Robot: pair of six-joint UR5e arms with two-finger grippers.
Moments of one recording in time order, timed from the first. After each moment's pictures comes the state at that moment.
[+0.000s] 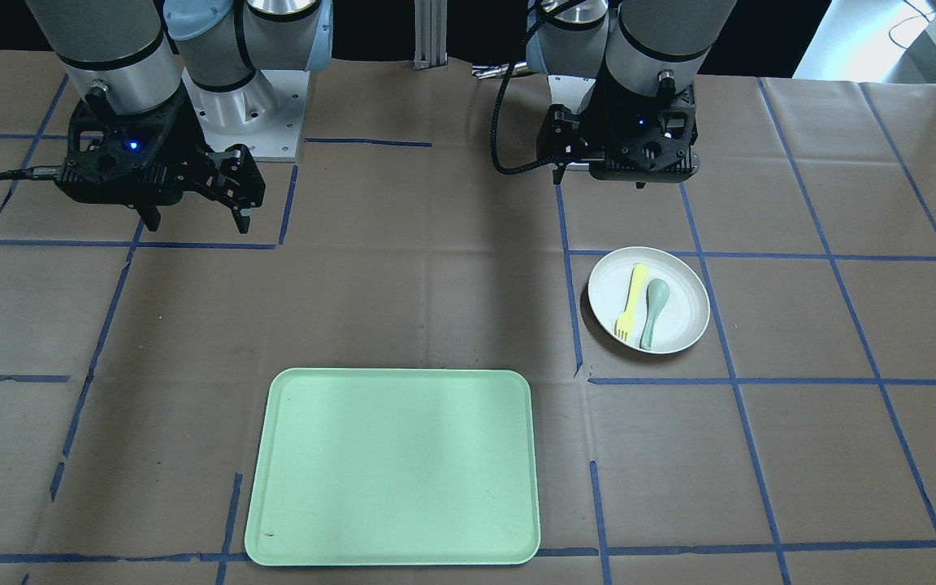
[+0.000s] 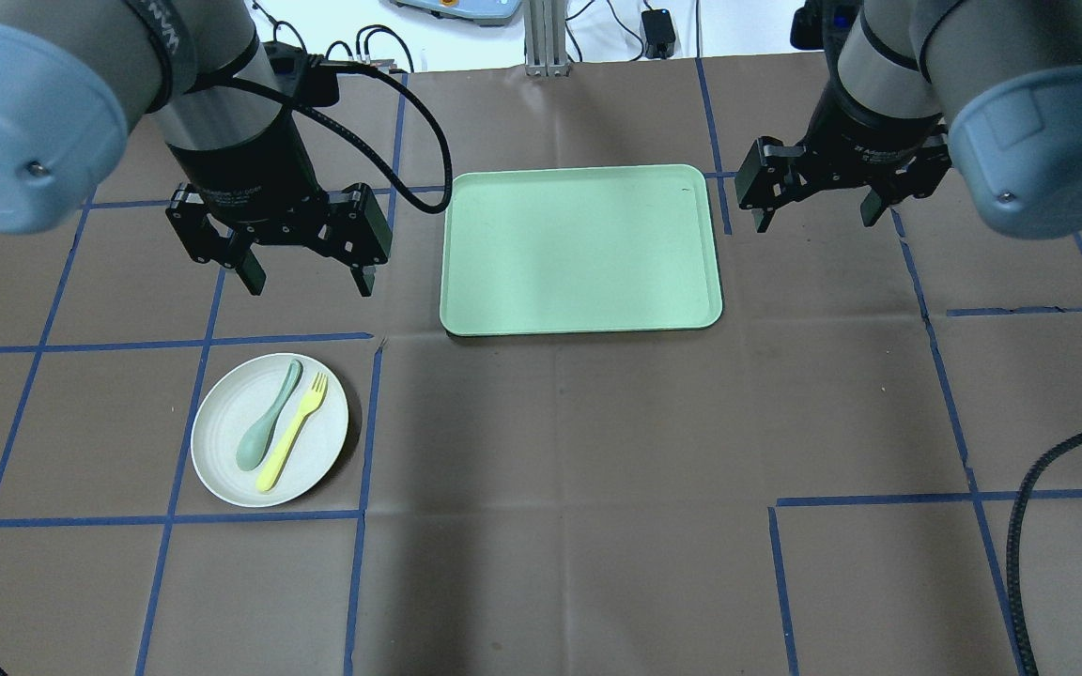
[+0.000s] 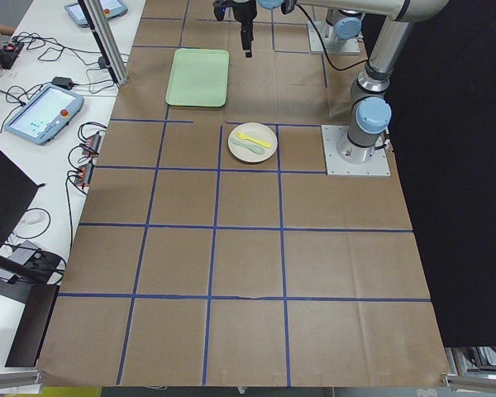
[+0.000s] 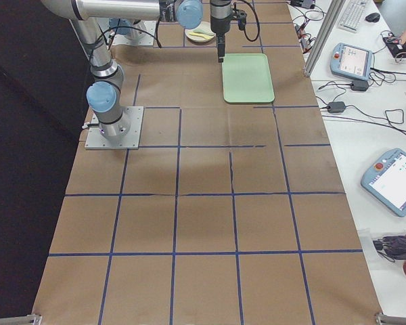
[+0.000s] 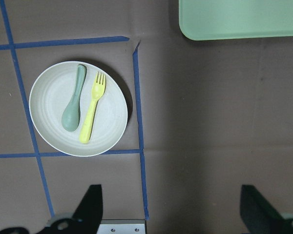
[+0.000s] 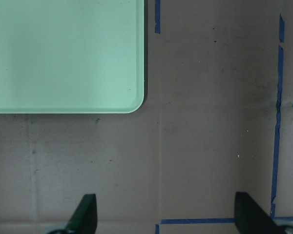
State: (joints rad) left arm -1.69 -1.58 -1.54 -1.74 1.58 -0.07; right arm 1.60 -1.58 1.65 -1.71 -1.59 0.02
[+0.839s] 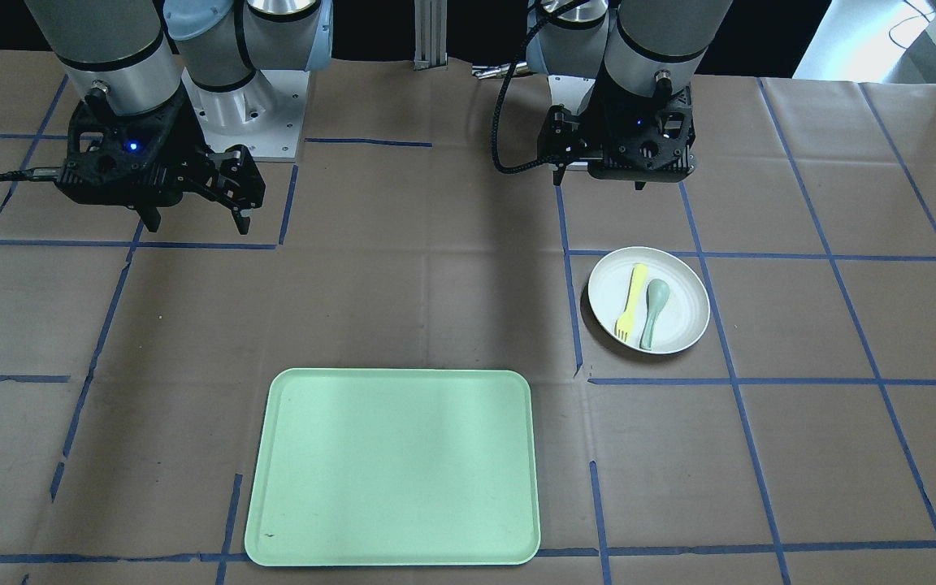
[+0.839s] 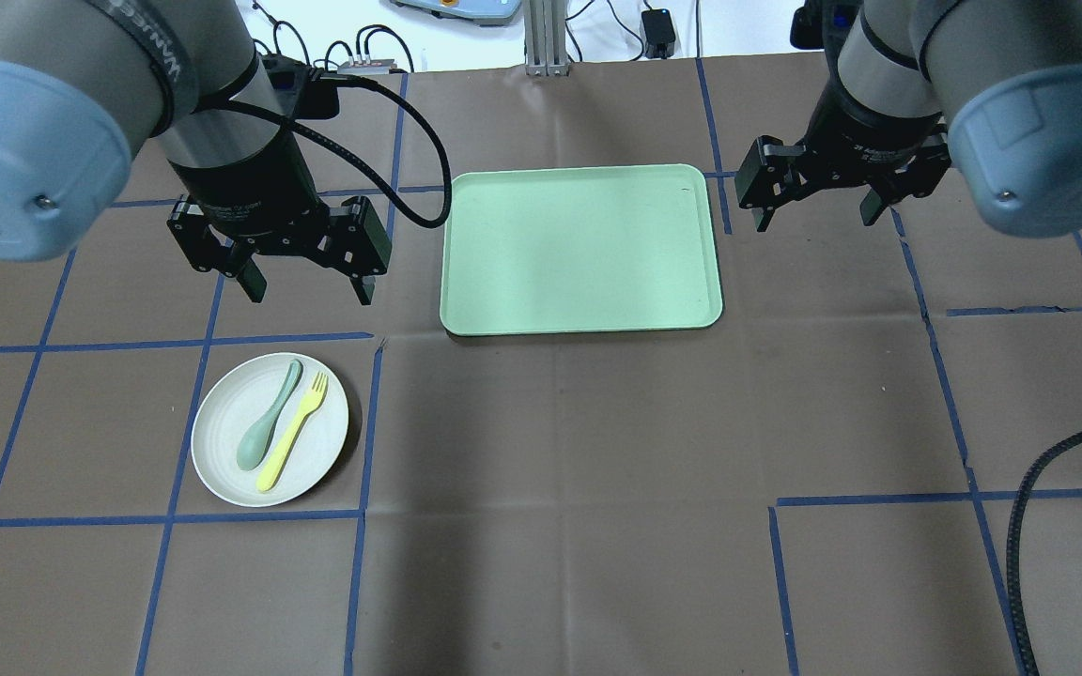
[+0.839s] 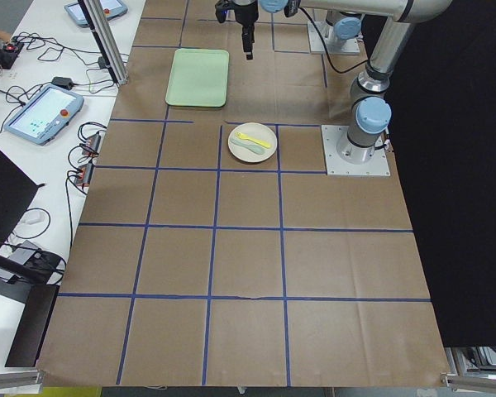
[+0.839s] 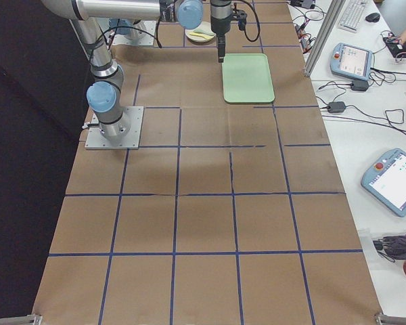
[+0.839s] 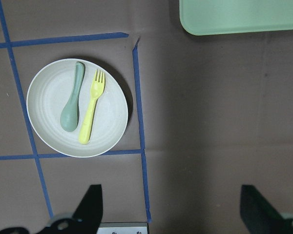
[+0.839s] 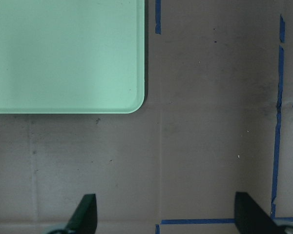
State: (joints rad) left arm -1.68 -1.57 -1.57 -1.71 1.58 -0.05; right arm 1.60 -1.58 1.65 -1.71 -1.59 0.02
